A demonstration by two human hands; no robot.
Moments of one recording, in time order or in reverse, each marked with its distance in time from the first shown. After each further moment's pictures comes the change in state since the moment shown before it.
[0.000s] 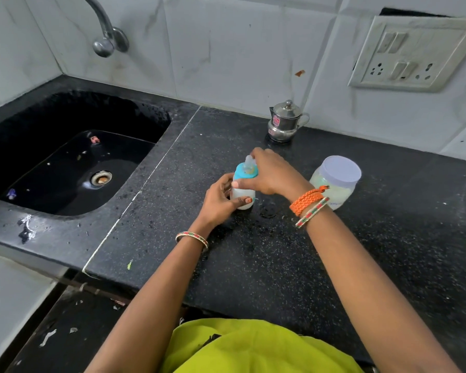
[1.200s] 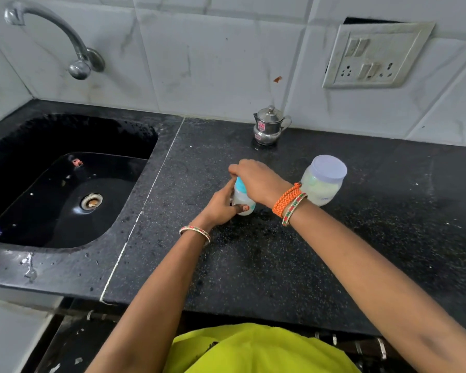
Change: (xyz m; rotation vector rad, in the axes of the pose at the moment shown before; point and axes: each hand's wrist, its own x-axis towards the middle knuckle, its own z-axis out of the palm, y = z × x) left_hand 0.020 0.015 -0.019 0.353 -0.315 -0.085; right_hand -0.005 -0.034 -0.005 -0.207 -0.001 -0.136
